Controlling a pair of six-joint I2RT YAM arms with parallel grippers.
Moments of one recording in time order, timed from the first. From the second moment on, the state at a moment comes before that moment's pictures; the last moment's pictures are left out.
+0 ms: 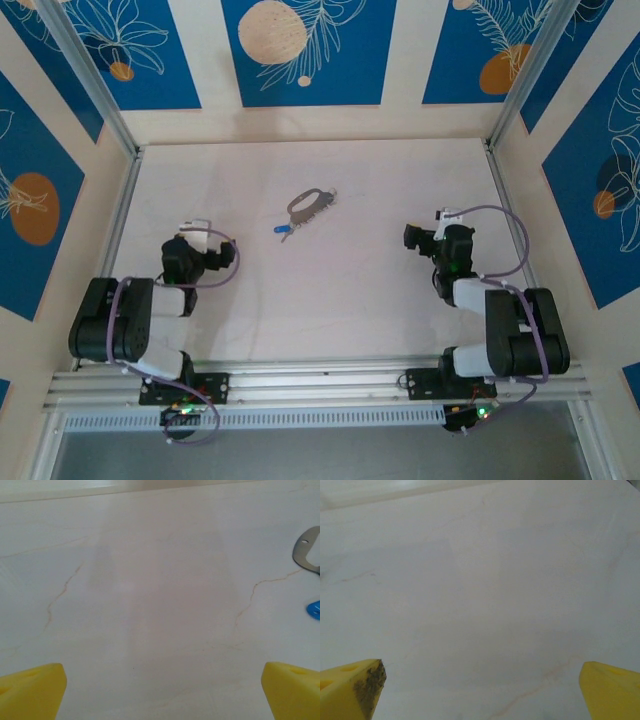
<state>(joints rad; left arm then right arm) -0.01 1.51 0.29 0.85 0.14 0.06 0.01 1.39 0.36 0.61 0.00 0.14</state>
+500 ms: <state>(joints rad) -0.02 1.56 0.37 0.85 0.21 0.06 0.00 1.53 0.41 0.71 -0.16 0.10</state>
